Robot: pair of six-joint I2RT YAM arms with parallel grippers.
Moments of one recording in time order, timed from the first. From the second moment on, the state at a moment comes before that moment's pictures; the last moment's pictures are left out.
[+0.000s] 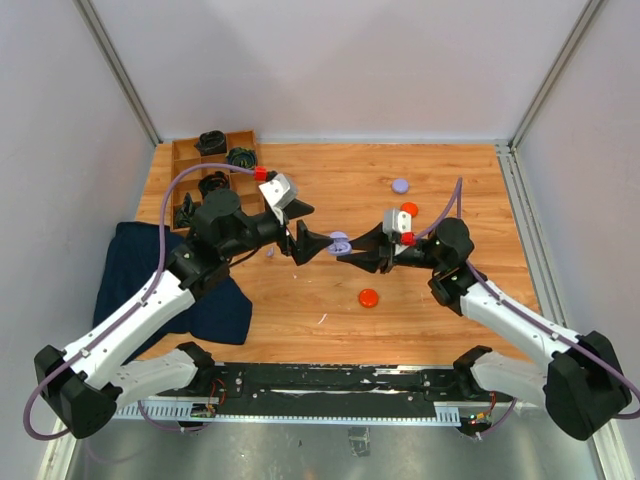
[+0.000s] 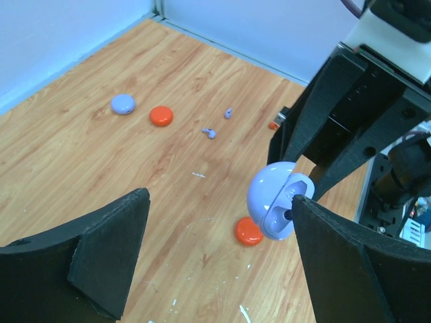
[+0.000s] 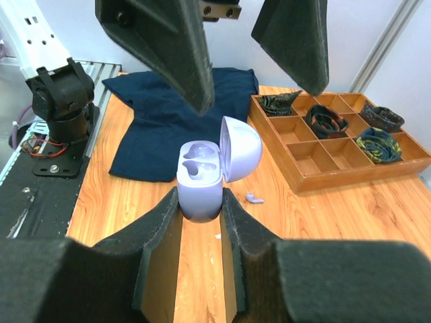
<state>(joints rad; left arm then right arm) -0.66 1.02 0.96 -0.05 0.43 -0.04 0.56 1.10 0.60 0.65 -0.94 -0.06</state>
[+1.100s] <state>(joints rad) -0.62 1.66 1.17 -0.39 -0.22 -0.48 0.56 0.82 0.39 0.35 -0.54 -0.24</state>
